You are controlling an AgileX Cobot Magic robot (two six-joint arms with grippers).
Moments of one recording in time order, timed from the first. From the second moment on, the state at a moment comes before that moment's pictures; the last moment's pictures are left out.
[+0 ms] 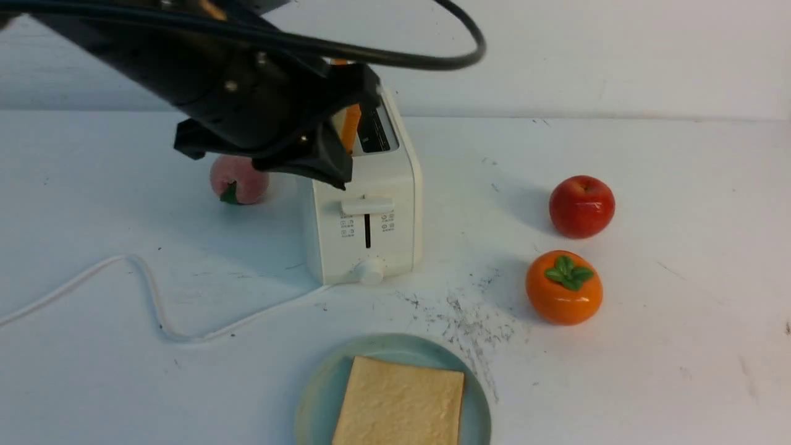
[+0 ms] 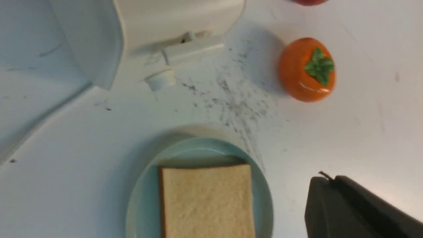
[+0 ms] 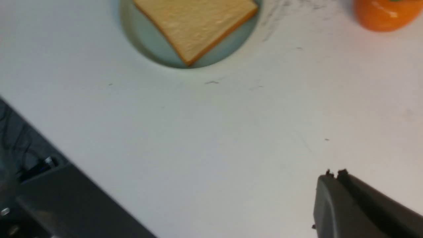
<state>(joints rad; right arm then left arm) 0.46 0.72 -0.99 0.12 1.24 -0.21 -0.45 1.58 -1.60 -0.23 1.01 -0.39</state>
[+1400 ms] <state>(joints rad) 0.46 0.36 -0.80 -0.37 1.12 0.33 -0.58 2.09 -2.21 0.40 1.16 -0.74</state>
